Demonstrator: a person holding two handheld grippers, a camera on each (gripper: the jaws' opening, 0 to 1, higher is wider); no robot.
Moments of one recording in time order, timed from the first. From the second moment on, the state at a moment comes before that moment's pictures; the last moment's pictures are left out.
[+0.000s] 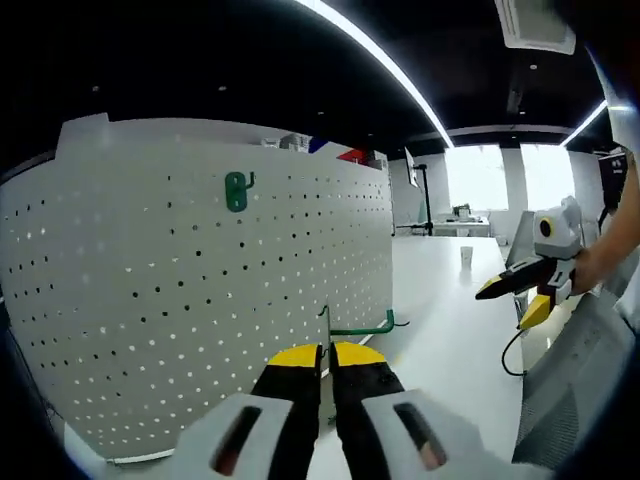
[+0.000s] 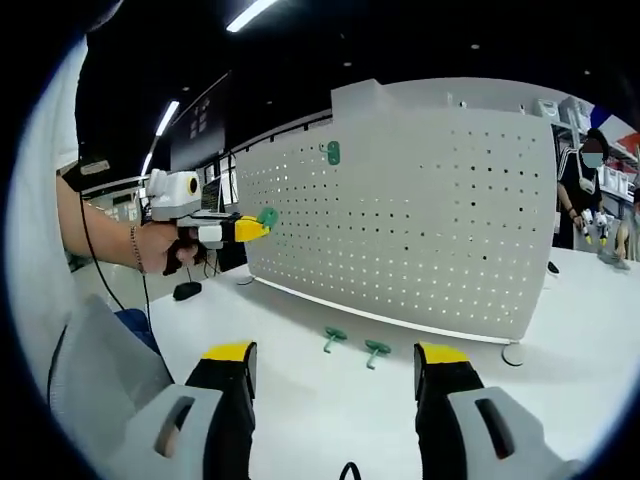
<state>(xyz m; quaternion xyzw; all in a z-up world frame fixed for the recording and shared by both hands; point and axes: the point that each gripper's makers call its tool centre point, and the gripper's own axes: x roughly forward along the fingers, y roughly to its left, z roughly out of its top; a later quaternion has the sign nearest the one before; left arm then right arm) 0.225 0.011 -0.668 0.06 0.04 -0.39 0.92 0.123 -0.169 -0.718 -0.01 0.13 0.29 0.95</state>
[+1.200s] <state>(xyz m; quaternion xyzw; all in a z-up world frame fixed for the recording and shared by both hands) 0.208 0.025 -0.640 0.02 0.01 -0.36 0.93 0.121 -0.153 -0.668 0.01 0.04 0.31 0.95</state>
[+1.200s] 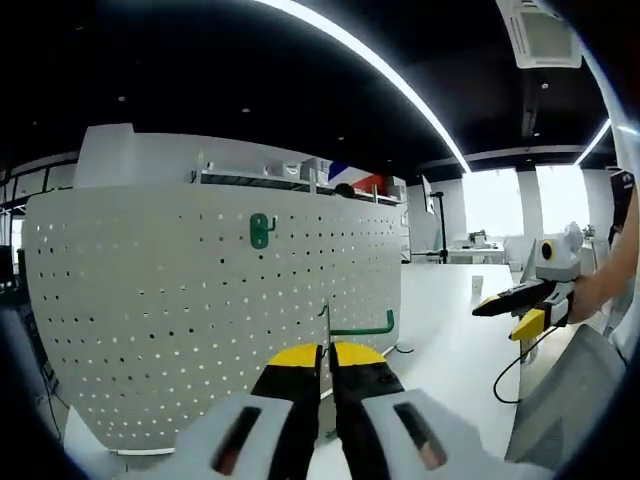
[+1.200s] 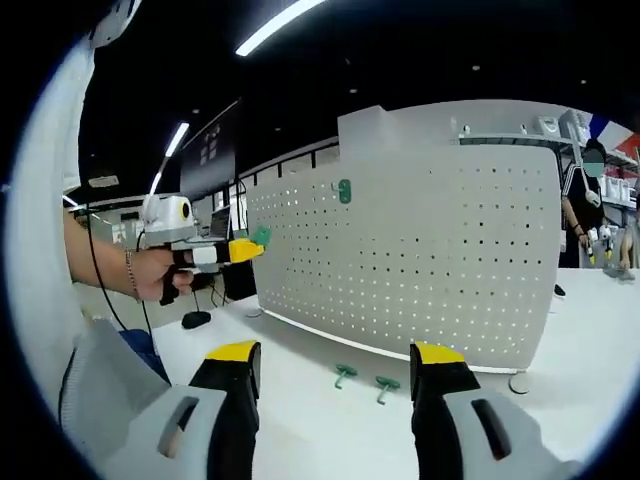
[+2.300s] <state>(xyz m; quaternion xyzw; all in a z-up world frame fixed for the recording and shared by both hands) 0.202 0.018 -0.641 0.03 0.01 -0.37 0.93 0.140 -0.103 -0.645 0.05 0.02 0.37 0.93</state>
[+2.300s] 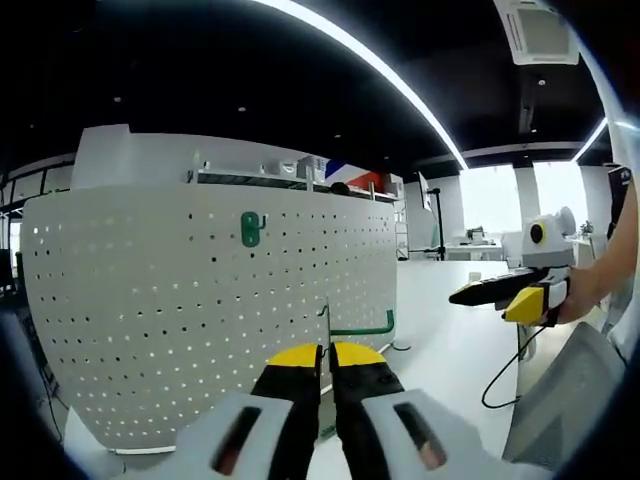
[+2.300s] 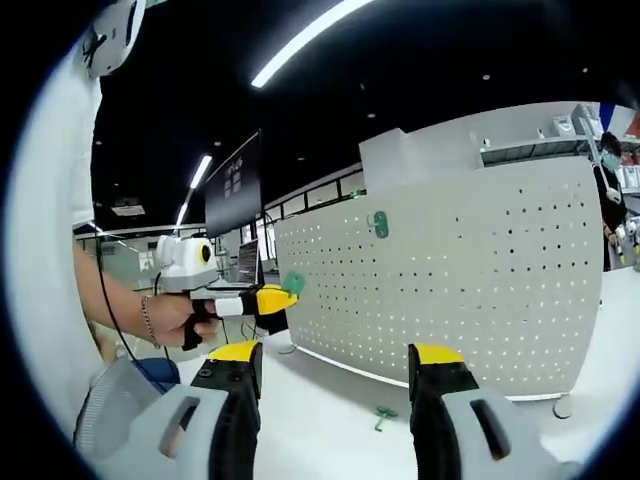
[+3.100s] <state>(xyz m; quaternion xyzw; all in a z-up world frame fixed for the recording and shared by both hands) 0.200 0.016 -0.640 0.03 0.01 -0.37 0.93 0.160 -0.057 -0.633 0.07 0.00 0.41 0.91</state>
